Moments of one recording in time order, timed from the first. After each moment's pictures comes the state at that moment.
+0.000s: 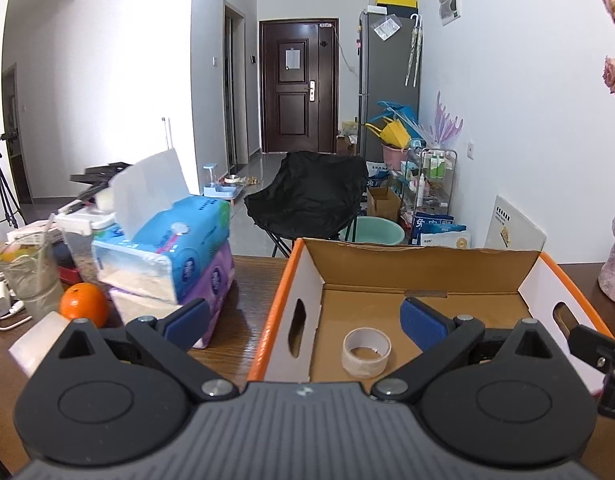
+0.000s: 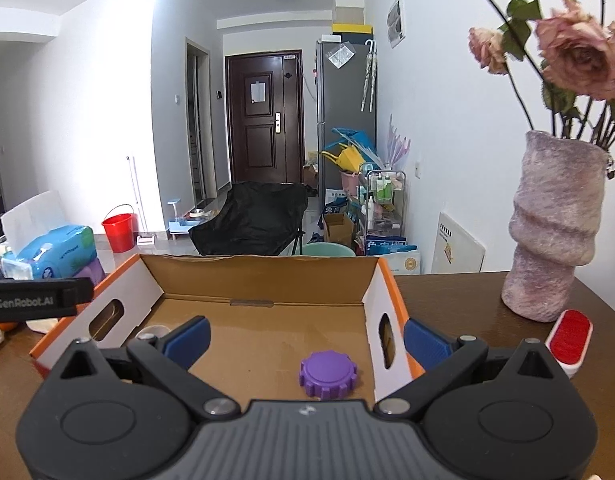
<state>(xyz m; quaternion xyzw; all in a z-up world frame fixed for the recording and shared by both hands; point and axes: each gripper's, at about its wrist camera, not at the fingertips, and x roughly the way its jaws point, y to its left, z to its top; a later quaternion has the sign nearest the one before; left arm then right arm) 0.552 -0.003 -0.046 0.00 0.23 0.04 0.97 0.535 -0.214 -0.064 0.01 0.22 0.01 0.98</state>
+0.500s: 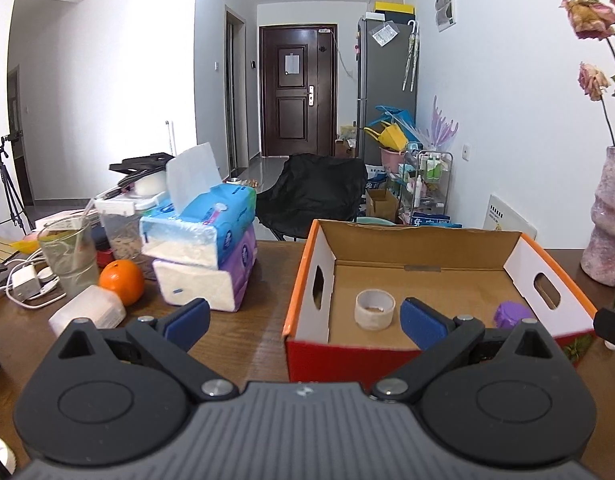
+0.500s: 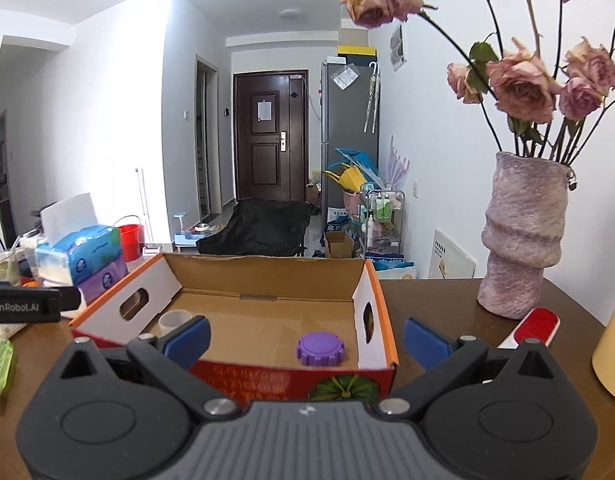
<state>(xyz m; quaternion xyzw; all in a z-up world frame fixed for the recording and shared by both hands) 0.478 0.015 -0.044 0.00 0.23 0.04 0.97 0.457 -0.218 -0.055 0.00 0.19 0.01 0.98</state>
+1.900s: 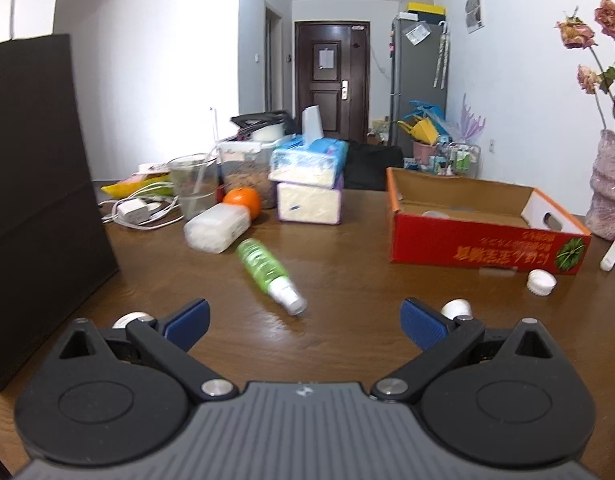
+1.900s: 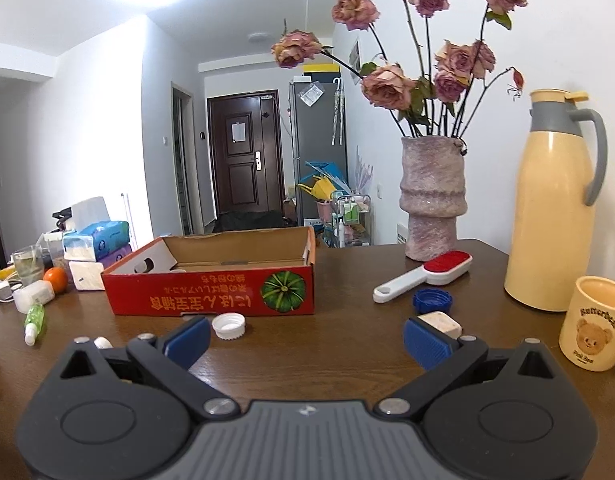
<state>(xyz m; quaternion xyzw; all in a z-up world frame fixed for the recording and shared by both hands) 0.302 0.101 -0.067 -0.01 0.24 0.08 0.97 0.278 -0.268 -0.085 0.04 0.16 -0.02 0.99</state>
